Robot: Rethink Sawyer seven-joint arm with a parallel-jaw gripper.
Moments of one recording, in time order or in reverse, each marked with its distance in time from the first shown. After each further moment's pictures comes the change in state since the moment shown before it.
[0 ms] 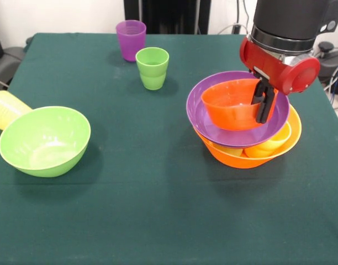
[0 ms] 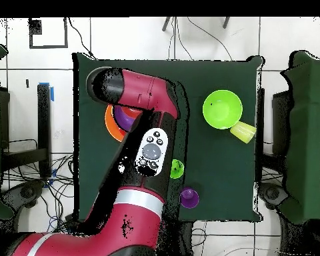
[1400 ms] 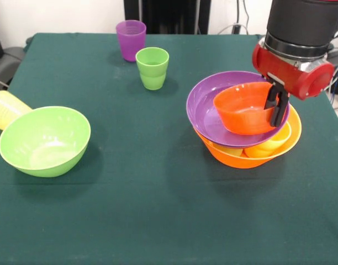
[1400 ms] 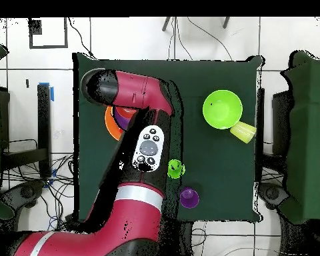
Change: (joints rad) arm -0.005 0.000 0.060 -0.004 -0.053 0.000 0.000
